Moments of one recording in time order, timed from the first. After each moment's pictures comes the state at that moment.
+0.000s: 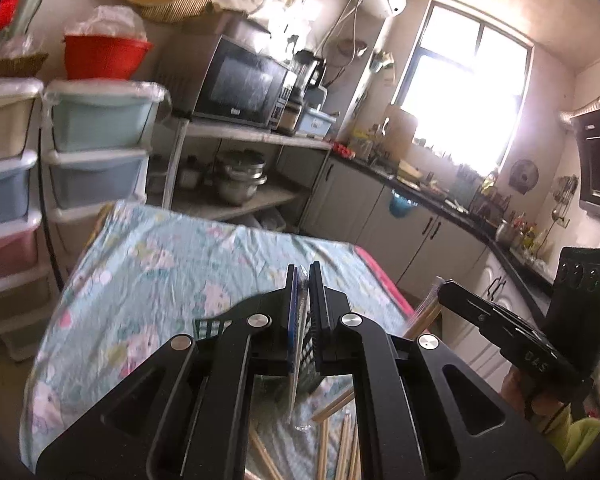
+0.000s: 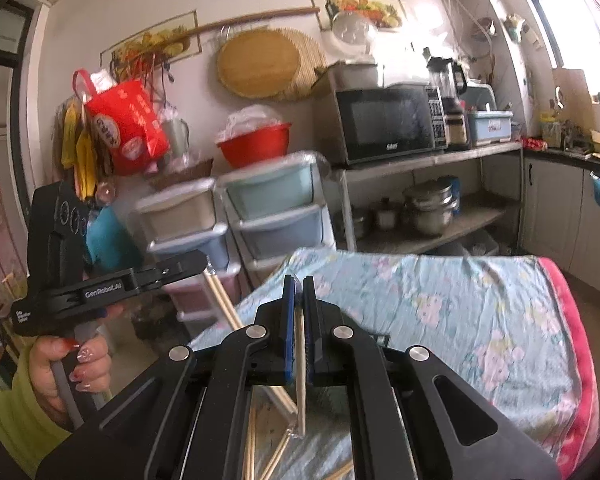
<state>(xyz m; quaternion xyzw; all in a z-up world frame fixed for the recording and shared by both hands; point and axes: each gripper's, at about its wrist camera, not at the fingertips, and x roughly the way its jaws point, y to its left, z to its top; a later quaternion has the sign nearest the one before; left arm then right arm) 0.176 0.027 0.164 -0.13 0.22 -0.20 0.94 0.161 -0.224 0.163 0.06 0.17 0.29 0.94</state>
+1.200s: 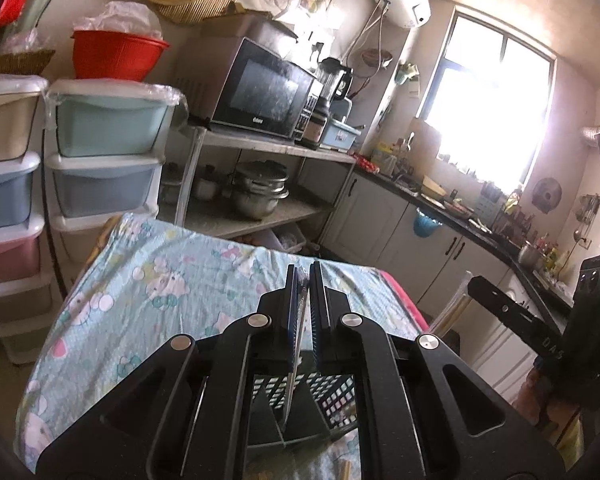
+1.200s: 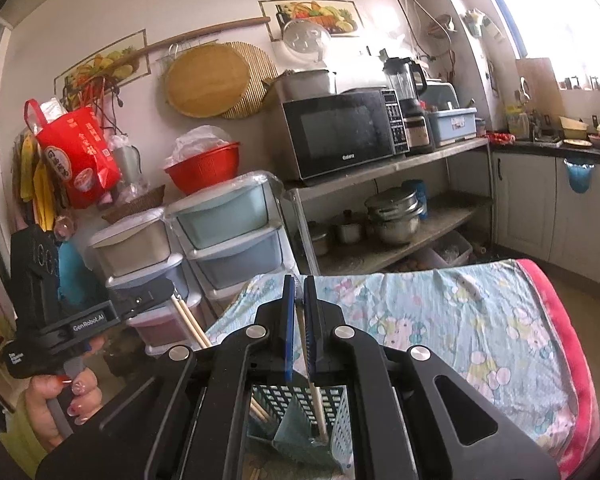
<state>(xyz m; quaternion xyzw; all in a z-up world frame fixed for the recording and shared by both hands) 0.239 0.028 0.151 -0.15 0.22 -0.16 0.95 0.232 -0.241 0.154 0.10 0.17 0.22 0.95</state>
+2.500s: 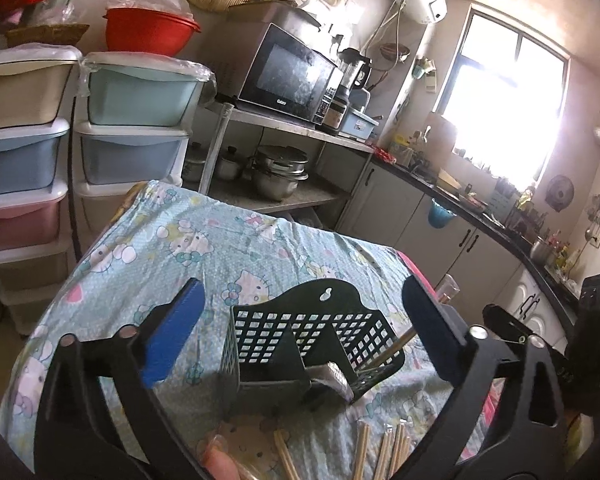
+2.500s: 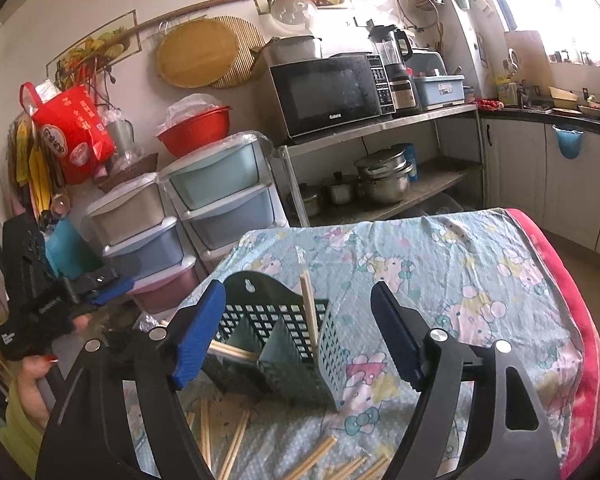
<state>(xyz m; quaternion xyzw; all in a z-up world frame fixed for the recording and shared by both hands) 0.198 0.040 0.108 -0.16 0.23 -0.13 0.95 0.193 -0.252 0.098 0.10 0.22 0.21 0.95</state>
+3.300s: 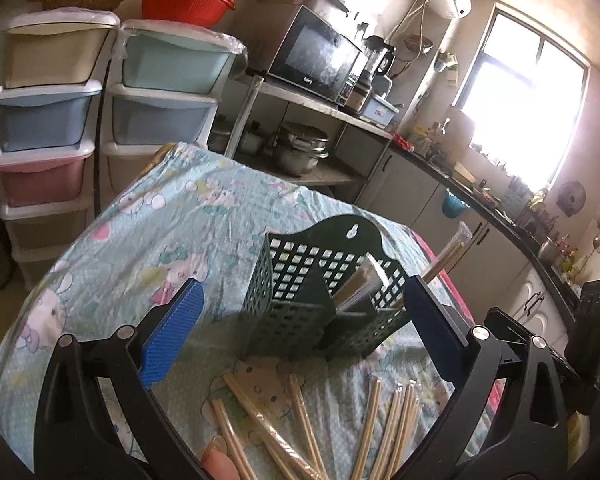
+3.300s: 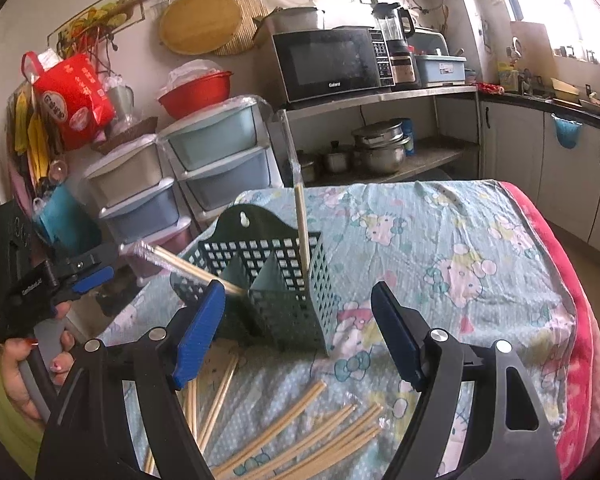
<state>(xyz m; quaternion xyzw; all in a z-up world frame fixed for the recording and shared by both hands) 0.155 0.054 0.072 -0.18 0.27 -0.10 0.94 0.160 -0.254 0.064 0.07 0.26 0.21 0.94</state>
